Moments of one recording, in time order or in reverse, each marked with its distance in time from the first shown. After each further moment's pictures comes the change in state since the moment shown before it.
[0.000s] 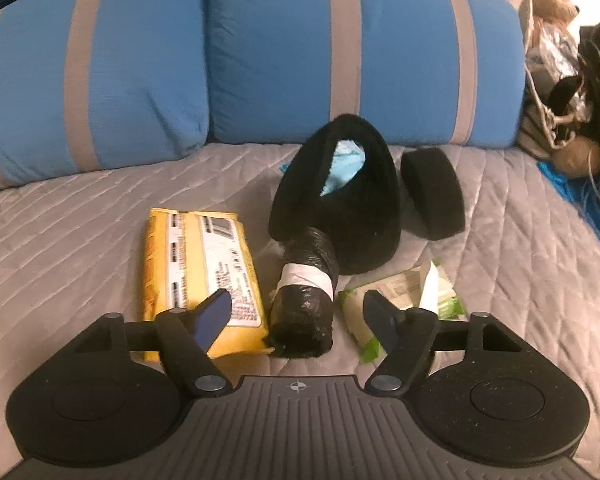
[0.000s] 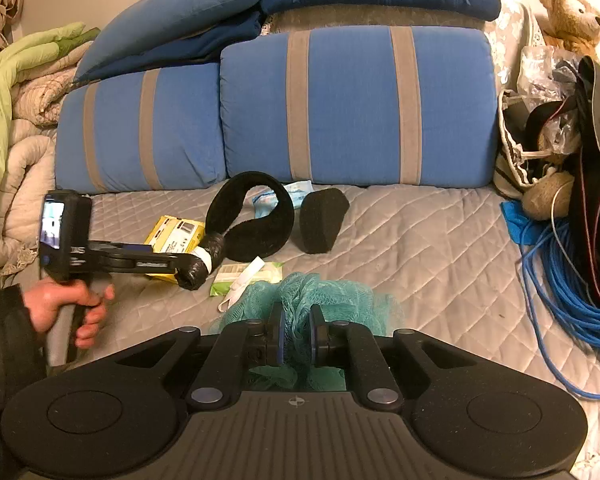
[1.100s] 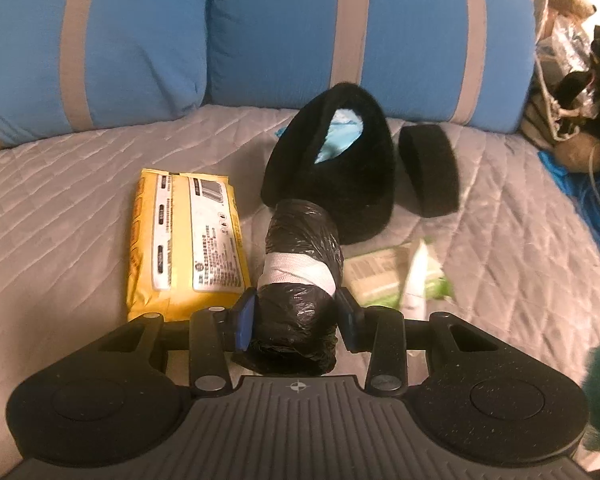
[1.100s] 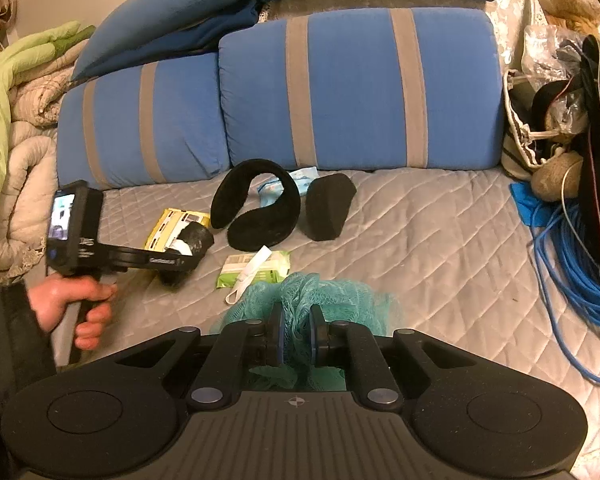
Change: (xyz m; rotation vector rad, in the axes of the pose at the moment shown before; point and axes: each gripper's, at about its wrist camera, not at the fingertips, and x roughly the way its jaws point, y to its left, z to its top) left arm -0.007 -0.002 -0.001 -0.072 0.097 -0.024; right arm 0.010 -0.002 0.000 0.034 0.038 0.033
